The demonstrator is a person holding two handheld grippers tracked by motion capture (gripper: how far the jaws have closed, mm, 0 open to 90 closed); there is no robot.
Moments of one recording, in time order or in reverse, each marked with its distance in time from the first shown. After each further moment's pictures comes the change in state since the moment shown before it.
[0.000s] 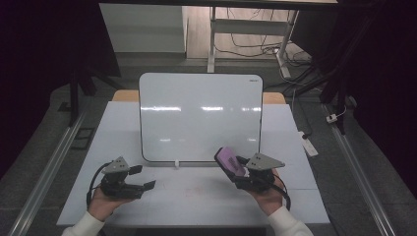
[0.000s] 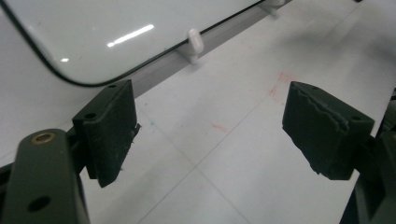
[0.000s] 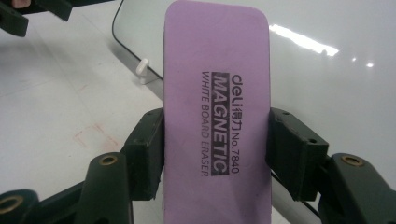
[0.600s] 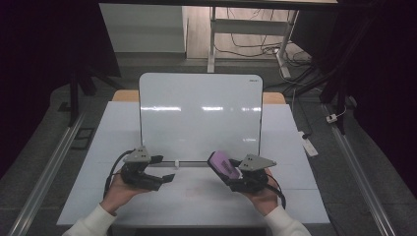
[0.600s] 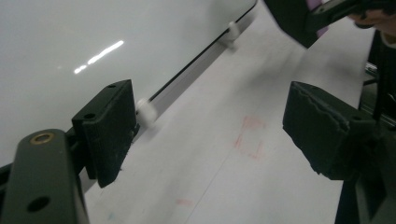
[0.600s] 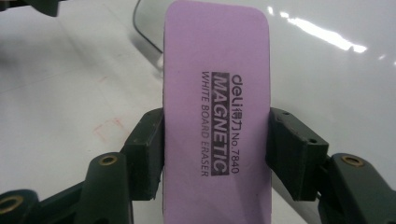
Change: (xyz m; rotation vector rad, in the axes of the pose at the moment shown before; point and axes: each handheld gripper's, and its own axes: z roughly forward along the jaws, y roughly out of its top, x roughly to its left) left arm -0.022 0.053 0.030 -0.008 -0.107 0.144; right arm 0.009 0.002 0.013 0.038 0.068 -0.027
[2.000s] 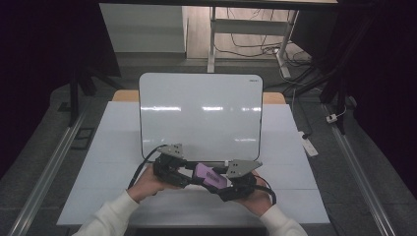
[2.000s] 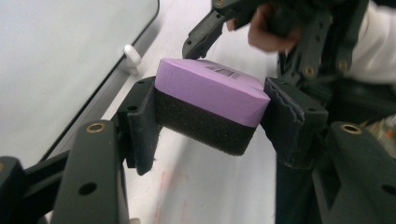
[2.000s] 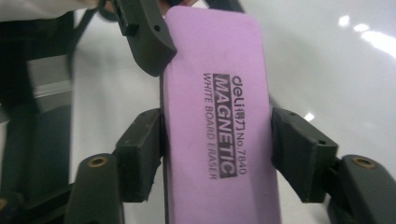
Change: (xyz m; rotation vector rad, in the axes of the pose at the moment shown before) left arm -0.017 0.045 0.057 0.053 -0.344 0.044; right arm 0.020 0.009 0.018 0.006 0.243 -0.121
